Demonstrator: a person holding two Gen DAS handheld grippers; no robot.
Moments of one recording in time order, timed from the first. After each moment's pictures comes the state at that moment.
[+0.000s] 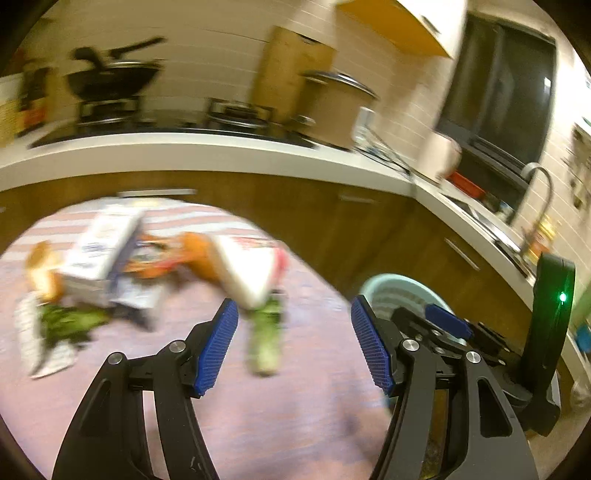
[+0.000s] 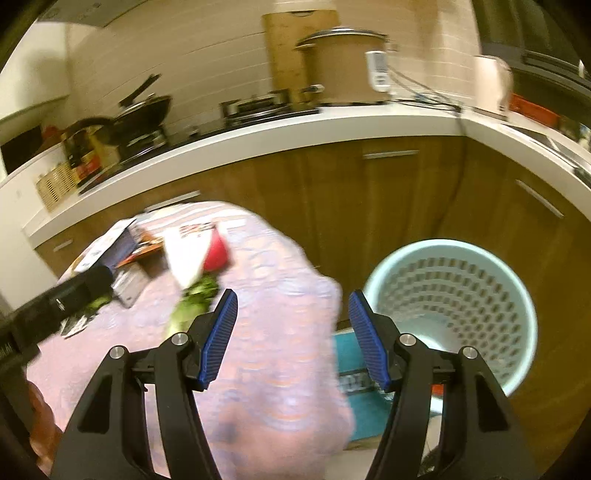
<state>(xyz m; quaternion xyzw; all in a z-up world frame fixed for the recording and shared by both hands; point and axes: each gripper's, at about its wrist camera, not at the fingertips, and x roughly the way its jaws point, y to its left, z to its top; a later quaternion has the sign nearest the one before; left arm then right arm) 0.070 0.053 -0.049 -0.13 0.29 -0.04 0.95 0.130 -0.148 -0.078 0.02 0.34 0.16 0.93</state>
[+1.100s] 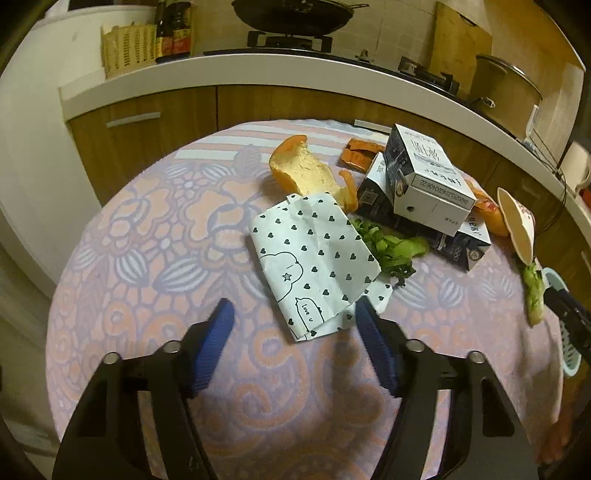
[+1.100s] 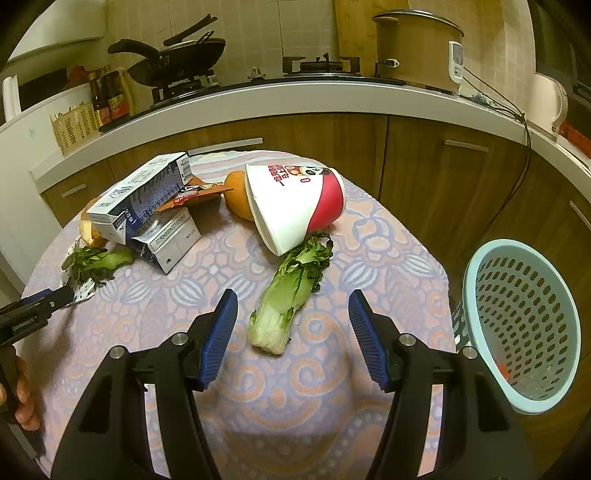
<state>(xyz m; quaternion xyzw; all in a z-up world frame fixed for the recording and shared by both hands) 0.023 0.246 -0.125 -0.14 0.39 0.18 0.89 0.132 -0.038 -0.122 -0.04 0.37 0.20 0.91</state>
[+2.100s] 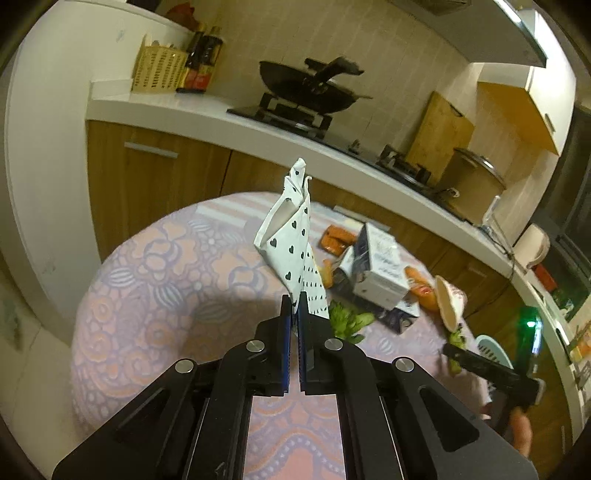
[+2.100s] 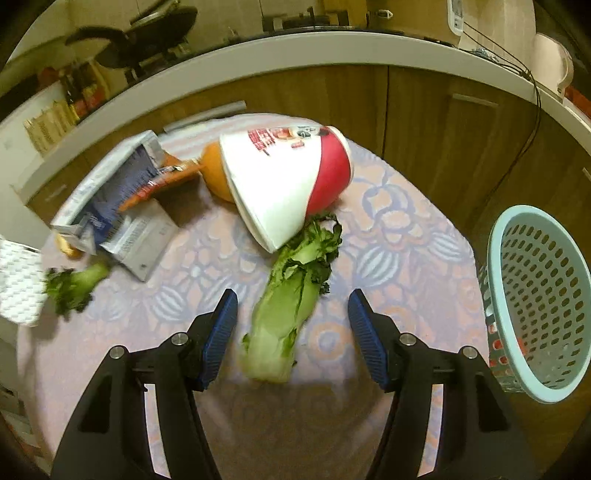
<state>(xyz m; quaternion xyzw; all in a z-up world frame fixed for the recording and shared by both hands) -0.041 0.264 -0.065 -0.23 0.25 0.14 0.93 0.172 -0.019 -0.143 -0.02 0.44 0.17 0.88</state>
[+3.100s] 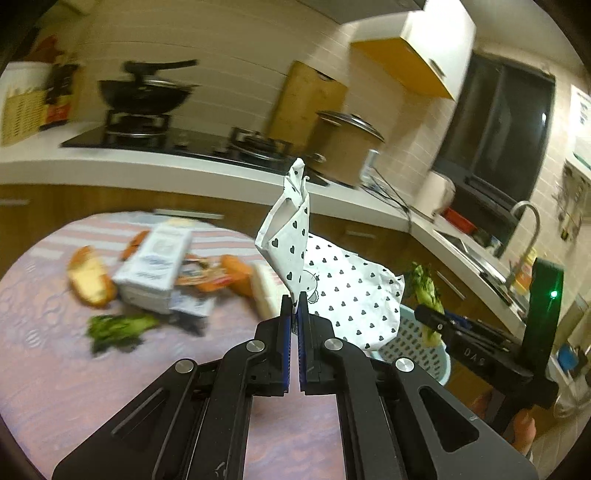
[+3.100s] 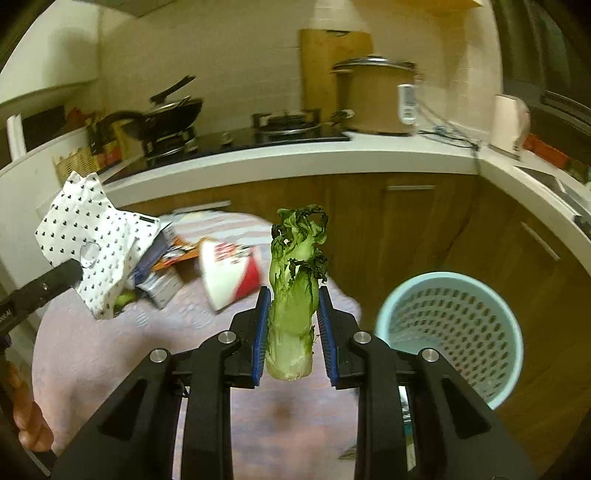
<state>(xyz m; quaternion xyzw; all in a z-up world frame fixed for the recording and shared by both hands) 0.029 0.093 -0.022 -0.16 0.24 -0.07 0.95 0.104 -0.137 -0.034 -0.02 0.30 0.16 0.94</state>
